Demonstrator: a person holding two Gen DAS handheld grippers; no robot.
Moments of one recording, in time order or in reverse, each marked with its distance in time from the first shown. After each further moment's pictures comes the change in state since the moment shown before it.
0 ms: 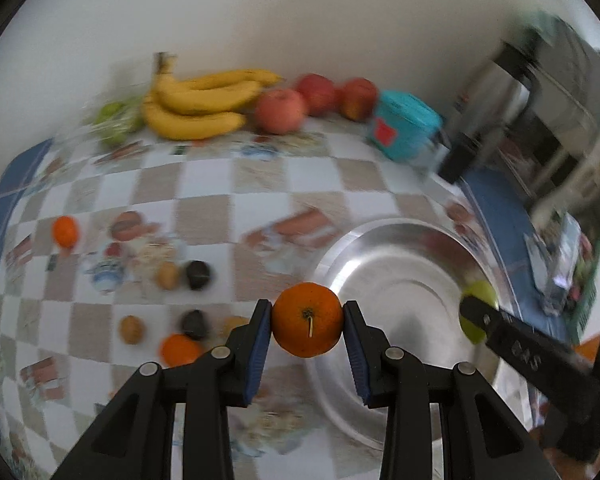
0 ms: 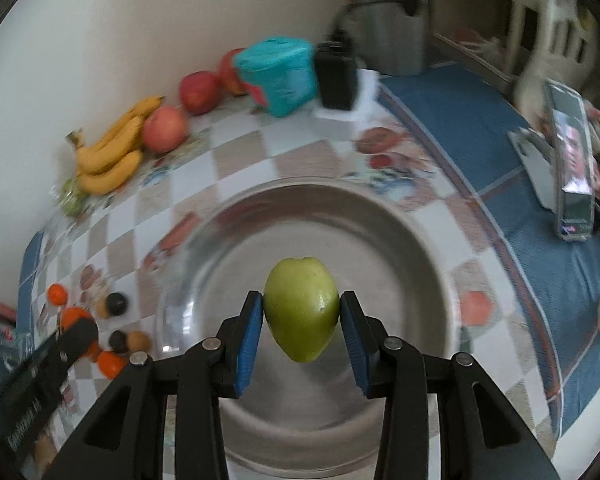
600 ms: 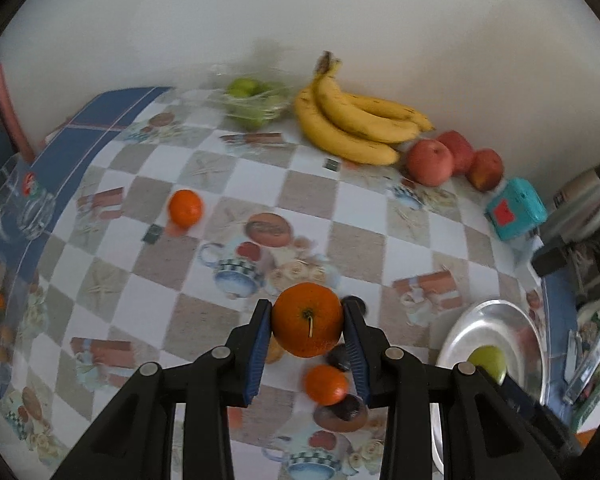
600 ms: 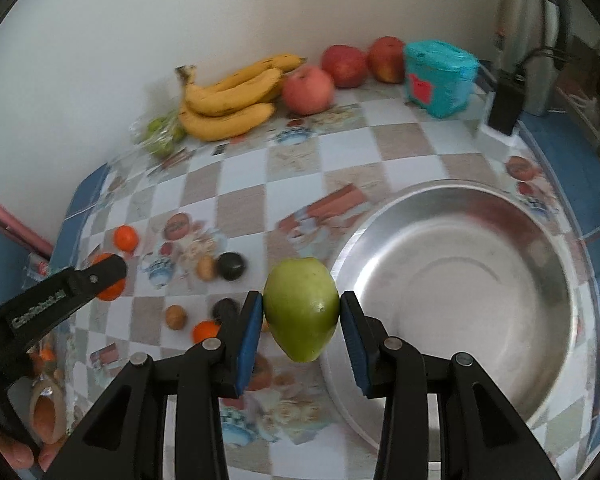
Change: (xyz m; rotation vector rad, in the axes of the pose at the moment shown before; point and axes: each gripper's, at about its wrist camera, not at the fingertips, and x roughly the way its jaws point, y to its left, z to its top) left arm -0.027 0.126 0.014 -0.321 -0.041 0.172; right arm 0.002 0.123 -0.029 -0.237 0.023 0.174
